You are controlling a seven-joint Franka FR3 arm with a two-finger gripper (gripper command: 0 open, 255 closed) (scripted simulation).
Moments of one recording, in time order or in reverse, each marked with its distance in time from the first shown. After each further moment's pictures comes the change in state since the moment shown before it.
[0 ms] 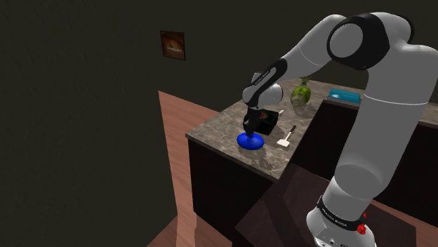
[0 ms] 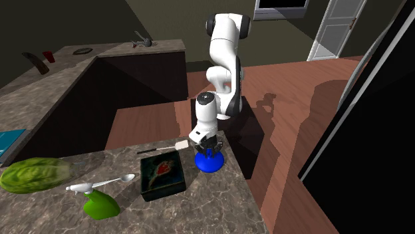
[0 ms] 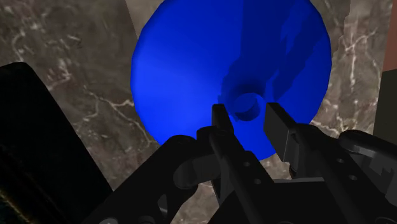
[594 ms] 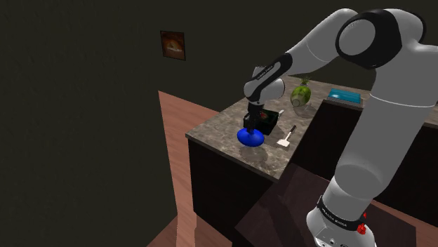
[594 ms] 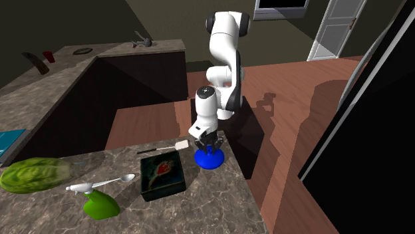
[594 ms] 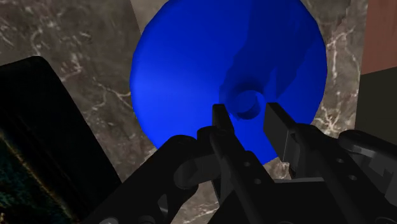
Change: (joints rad) arm 0.003 -0.057 -0.005 0.011 -0.031 -0.066 0.025
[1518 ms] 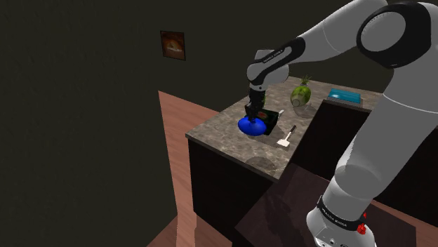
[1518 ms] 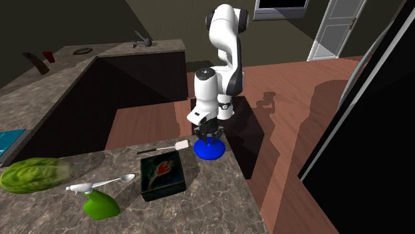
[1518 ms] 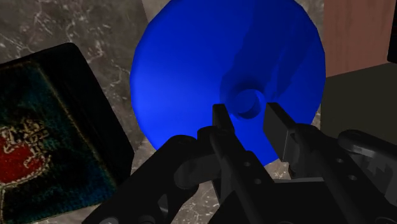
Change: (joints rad) arm 0.000 -0.121 -0.001 0.070 -0.055 -0.185 0.047
